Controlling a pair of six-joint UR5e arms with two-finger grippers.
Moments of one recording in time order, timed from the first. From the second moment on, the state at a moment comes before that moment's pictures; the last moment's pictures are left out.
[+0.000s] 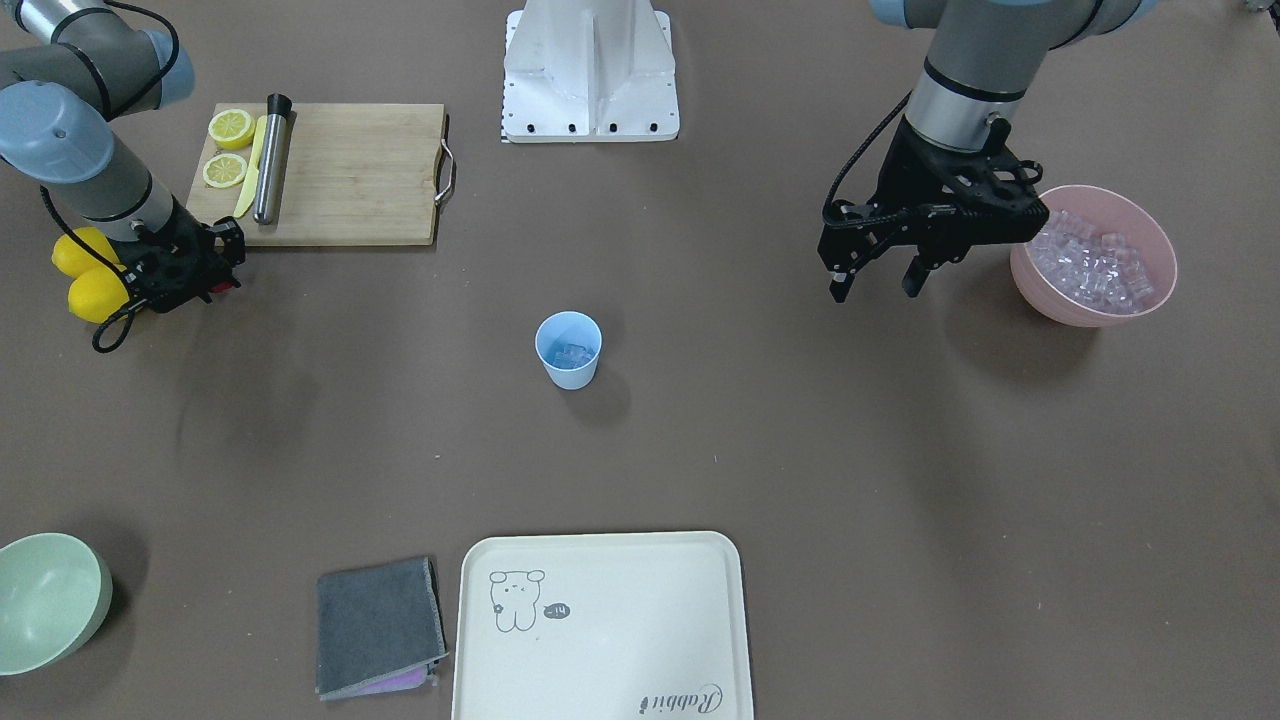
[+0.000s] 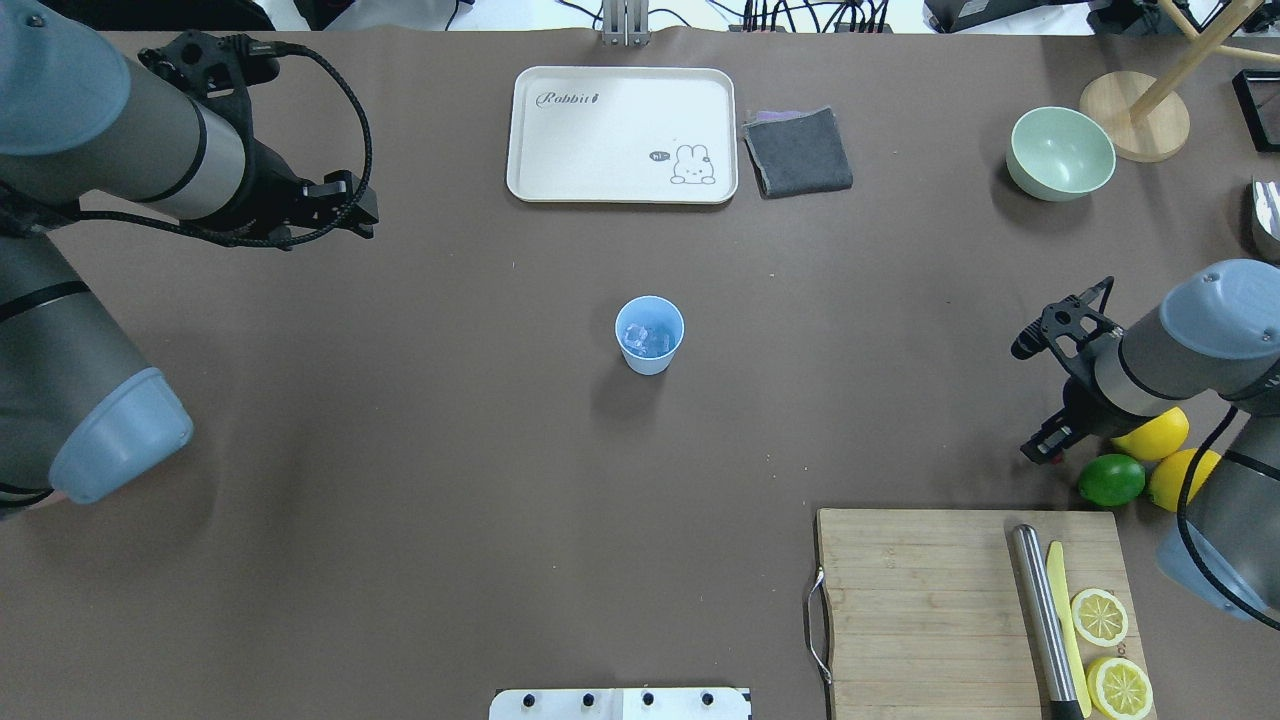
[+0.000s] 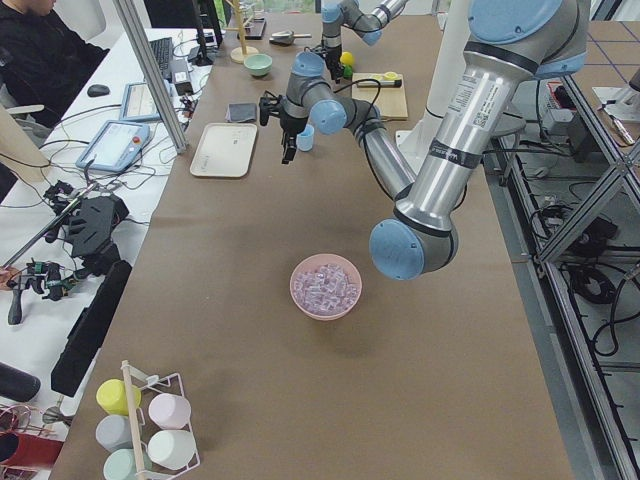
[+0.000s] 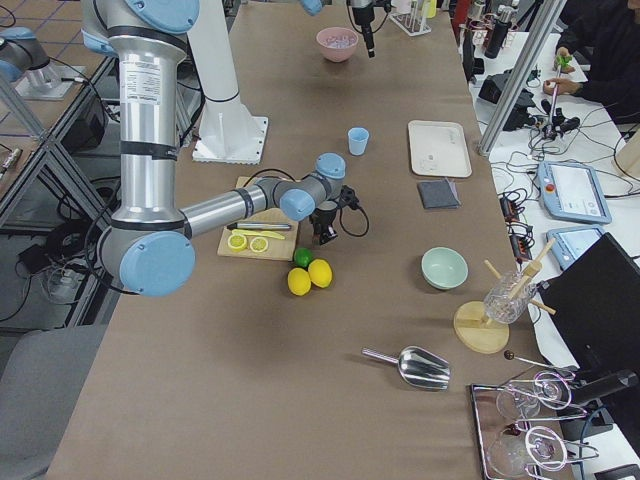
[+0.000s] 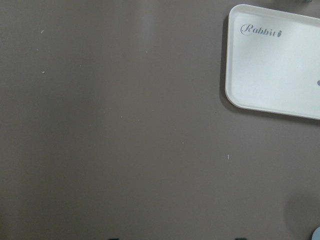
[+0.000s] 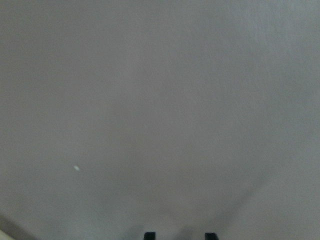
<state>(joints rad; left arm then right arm) -0.86 -1.99 -2.01 -1.56 -1.92 -1.13 0.75 -1.55 1.85 -1.32 2.11 0.36</state>
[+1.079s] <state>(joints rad) -1.13 -1.72 -2.00 -1.59 -2.03 -0.59 0.63 -0.85 1.67 -1.50 2.01 1.03</state>
